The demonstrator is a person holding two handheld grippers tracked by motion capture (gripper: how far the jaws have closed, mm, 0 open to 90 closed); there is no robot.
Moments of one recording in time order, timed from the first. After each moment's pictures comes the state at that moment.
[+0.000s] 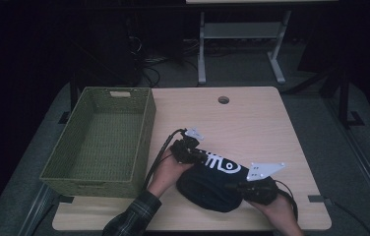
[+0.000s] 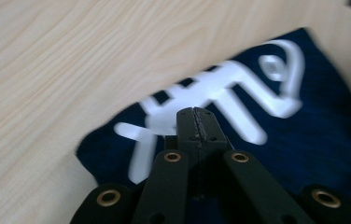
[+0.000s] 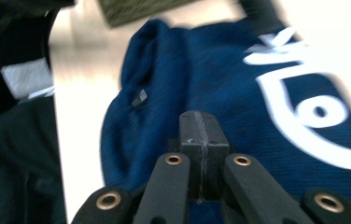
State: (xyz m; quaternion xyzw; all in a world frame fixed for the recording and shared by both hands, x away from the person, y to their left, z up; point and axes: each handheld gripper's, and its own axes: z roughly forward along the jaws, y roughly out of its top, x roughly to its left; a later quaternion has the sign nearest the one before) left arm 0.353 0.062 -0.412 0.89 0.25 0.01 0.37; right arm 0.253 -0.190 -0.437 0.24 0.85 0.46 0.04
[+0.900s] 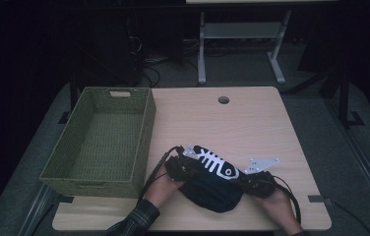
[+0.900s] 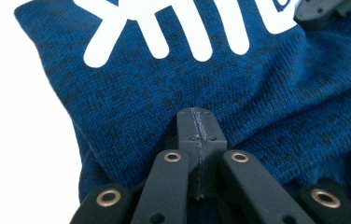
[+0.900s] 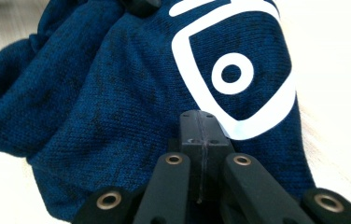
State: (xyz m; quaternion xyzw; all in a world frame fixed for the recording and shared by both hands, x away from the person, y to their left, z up) left arm 0.325 0.076 -0.442 0.92 0.25 0.03 0.30; right arm 0.277 -0.197 -0.466 0.30 0.86 0.40 0.06
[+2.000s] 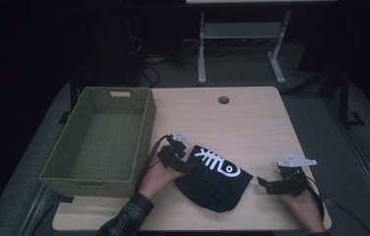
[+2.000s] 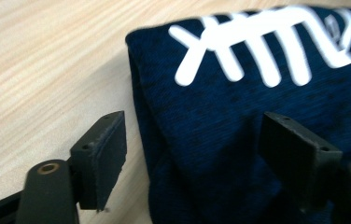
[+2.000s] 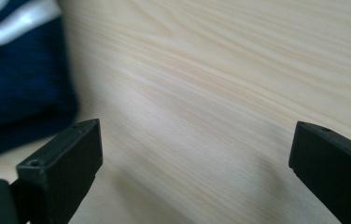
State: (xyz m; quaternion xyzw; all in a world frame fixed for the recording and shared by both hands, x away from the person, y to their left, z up) left arm 0.356 0.095 -0.436 0.89 0.32 0.02 0.32; right arm 0.281 -0.282 -0.477 0.45 0.80 0.36 0.18
